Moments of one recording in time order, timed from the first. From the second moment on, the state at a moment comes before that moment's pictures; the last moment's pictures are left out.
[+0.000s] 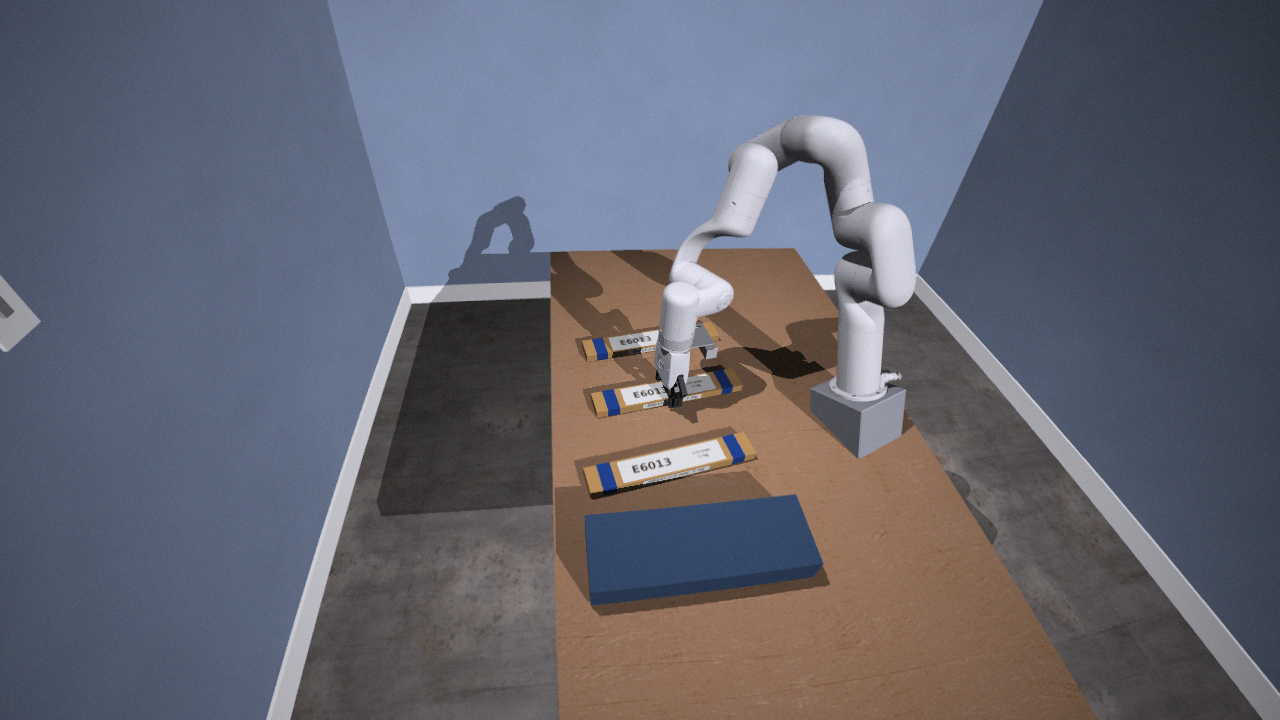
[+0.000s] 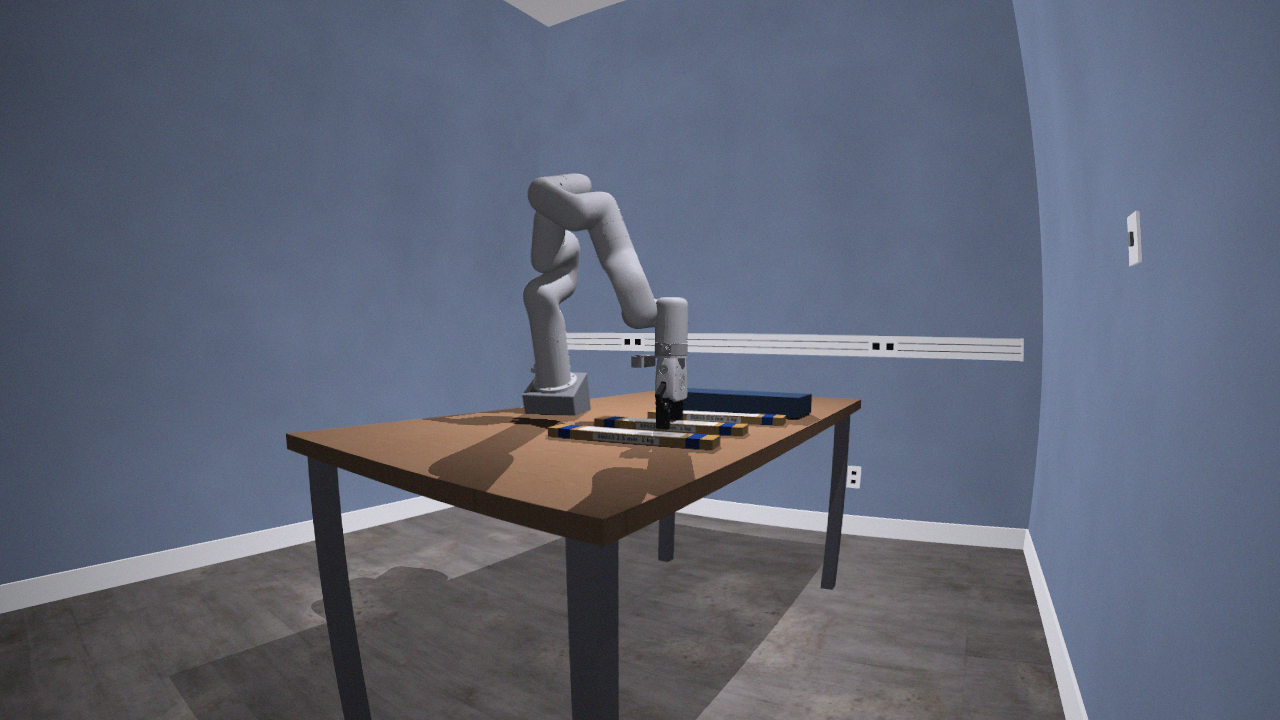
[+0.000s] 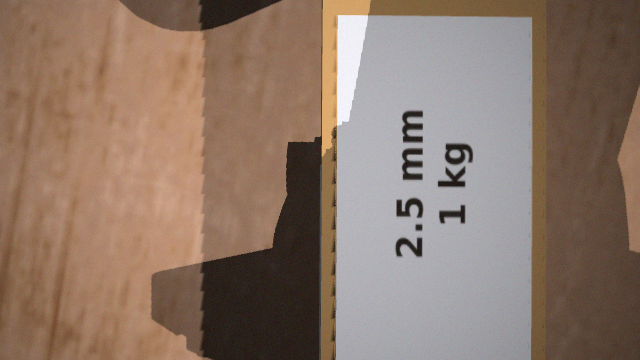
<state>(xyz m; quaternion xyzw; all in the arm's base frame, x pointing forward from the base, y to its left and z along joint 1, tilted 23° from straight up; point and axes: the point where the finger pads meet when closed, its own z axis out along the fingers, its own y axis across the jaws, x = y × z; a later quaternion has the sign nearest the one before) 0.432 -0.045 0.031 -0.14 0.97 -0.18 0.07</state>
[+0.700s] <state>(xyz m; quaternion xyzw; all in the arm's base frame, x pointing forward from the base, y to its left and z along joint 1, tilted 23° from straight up) 0.430 -0.043 0.037 -0.14 0.97 -0.19 0.06</state>
